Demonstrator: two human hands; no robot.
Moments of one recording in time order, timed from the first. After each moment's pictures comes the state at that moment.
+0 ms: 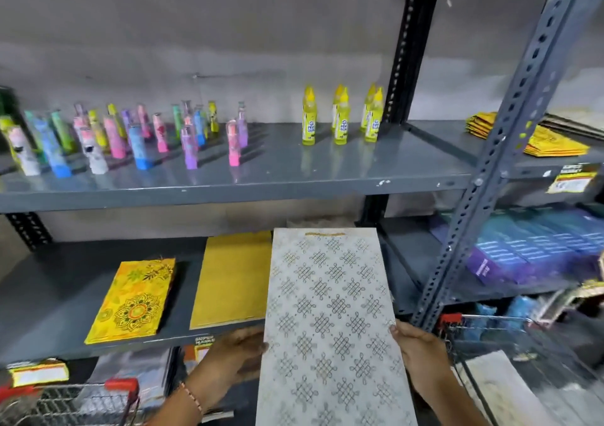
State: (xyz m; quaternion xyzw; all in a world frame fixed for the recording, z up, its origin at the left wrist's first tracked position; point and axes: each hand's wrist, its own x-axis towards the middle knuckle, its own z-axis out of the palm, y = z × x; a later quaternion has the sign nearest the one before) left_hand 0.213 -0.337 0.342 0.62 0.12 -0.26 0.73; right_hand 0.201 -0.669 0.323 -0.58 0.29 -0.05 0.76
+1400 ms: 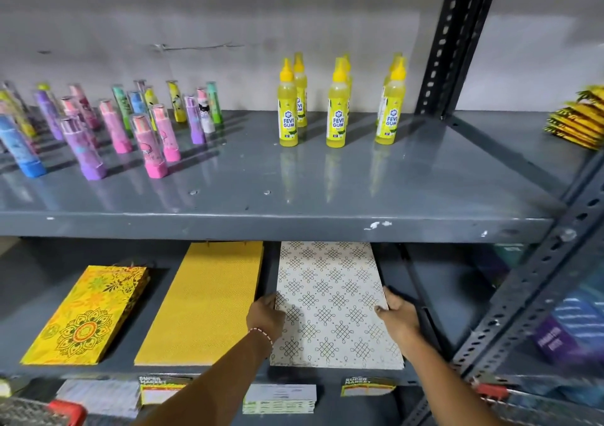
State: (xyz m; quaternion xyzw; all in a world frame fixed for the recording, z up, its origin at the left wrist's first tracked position) left_hand 0.433 -0.473 0.262 0.80 0.27 -0.02 0.53; right_hand 0.461 -0.740 0.246 -0.79 0.20 0.03 0.59
